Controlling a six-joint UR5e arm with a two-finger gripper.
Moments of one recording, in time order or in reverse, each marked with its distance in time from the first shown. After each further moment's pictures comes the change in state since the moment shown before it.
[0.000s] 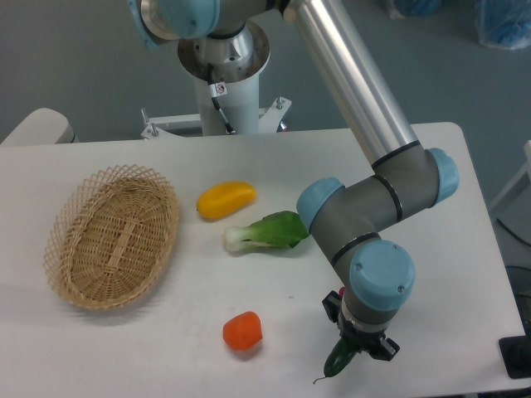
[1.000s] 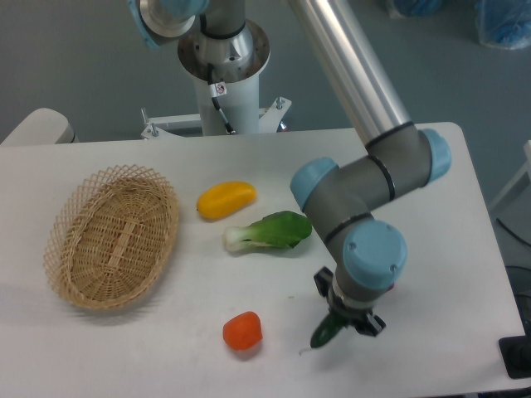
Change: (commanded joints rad) arm 0.021 0.169 -0.261 -0.020 -0.011 0.193
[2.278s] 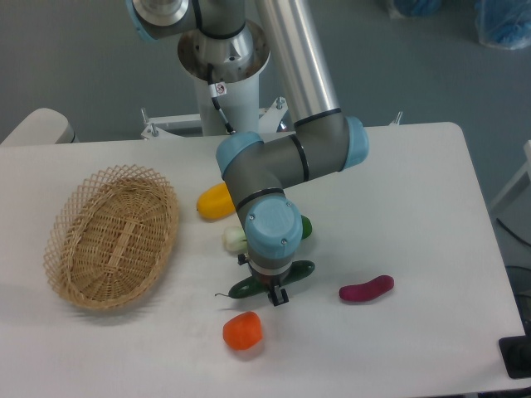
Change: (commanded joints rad) arm -0.141 0.078 -0.246 0.181 0.009 0.166
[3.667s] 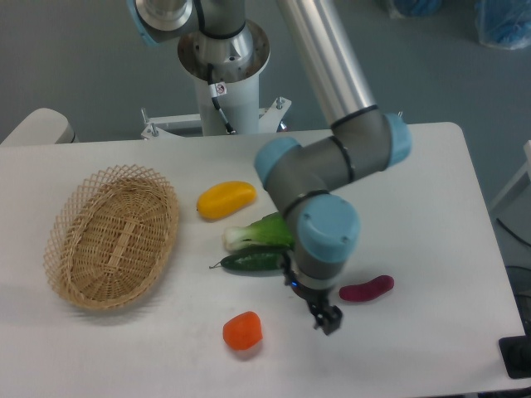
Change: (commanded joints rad) arm 0.124 -0.139 0.379 -0.184 -0.074 -0.152
